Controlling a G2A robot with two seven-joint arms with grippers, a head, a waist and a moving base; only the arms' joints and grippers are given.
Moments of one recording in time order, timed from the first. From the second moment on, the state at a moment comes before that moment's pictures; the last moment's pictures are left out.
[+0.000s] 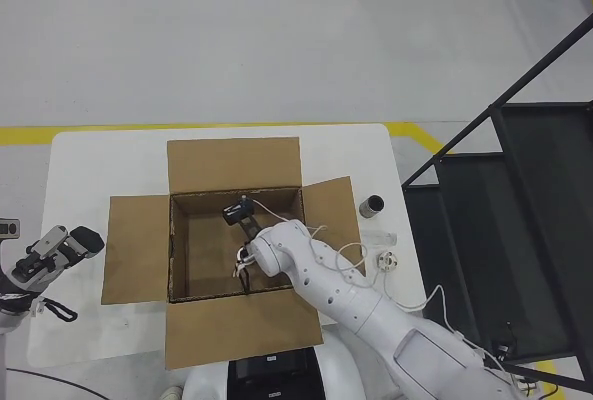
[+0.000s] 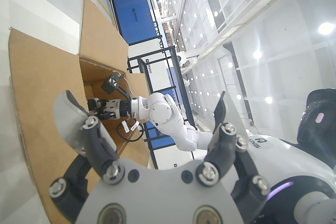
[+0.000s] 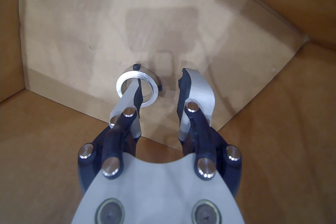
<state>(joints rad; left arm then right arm) 1.68 -0.99 -1.92 -1.62 -0.63 -0.45 -1.08 -0.94 -1.60 0.75 -1.19 -1.14 0.28 1.04</state>
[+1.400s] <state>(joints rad) 1.68 -0.99 -1.92 -1.62 -0.63 -0.45 -1.08 -0.94 -1.62 0.78 -1.14 -1.11 0.22 1.01</state>
